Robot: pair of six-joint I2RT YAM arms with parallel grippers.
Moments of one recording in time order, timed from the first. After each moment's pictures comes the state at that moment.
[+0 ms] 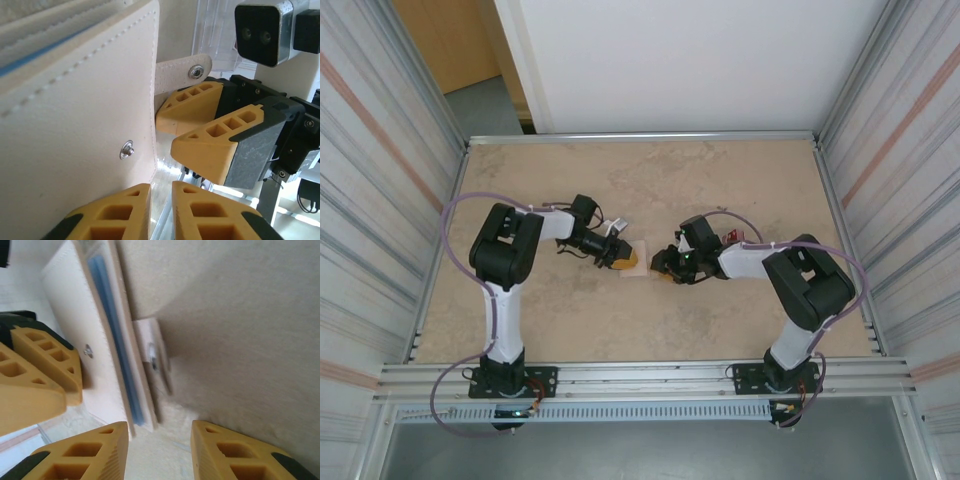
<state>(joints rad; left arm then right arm) -0.36 2.10 1.18 -0.45 1.17 -0.29 0.58 1.72 0.75 0.06 -0.48 0.97</state>
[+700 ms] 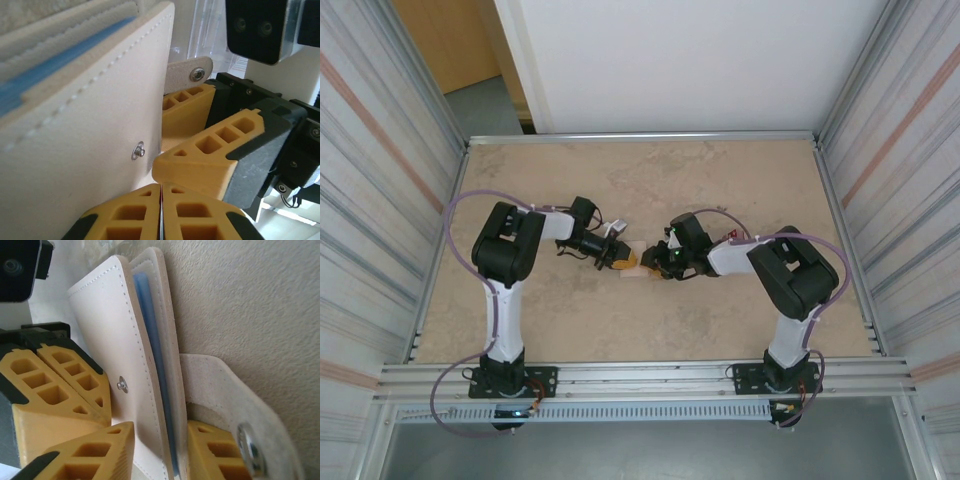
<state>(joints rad) -0.35 2.13 1.17 -0.42 1.22 -0.31 0.62 1.82 0.82 0.16 -0.50 1.03</state>
